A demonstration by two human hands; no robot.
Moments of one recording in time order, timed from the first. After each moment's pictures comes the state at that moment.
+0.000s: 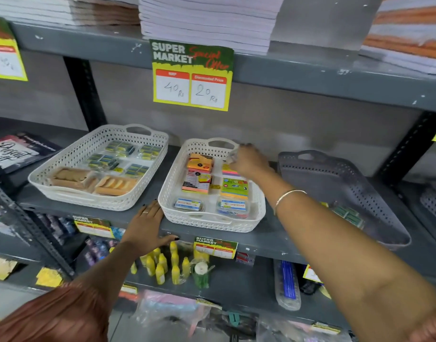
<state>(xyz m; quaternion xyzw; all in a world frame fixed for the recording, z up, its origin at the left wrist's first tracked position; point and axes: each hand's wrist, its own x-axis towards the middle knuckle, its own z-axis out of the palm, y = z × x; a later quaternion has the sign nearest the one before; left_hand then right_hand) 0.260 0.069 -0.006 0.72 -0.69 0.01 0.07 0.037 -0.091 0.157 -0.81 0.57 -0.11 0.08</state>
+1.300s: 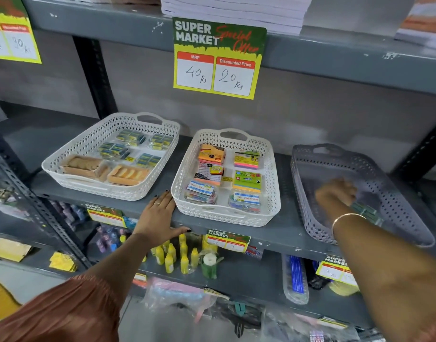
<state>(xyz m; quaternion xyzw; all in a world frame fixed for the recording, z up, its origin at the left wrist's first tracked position) 0.259 0.070 -0.012 0.72 -0.69 0.05 0.09 -0.108 -0.132 0.073 -0.50 0.85 -0.14 0.07</state>
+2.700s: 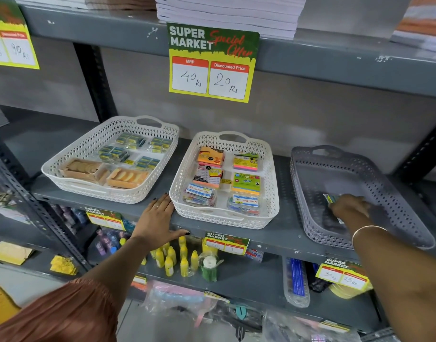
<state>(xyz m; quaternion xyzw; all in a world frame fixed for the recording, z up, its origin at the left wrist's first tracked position) 0.259 0.068 -0.013 0.72 -0.69 0.05 0.07 -0.164 -0.137 0.053 -0.54 0.84 -0.01 0.09</state>
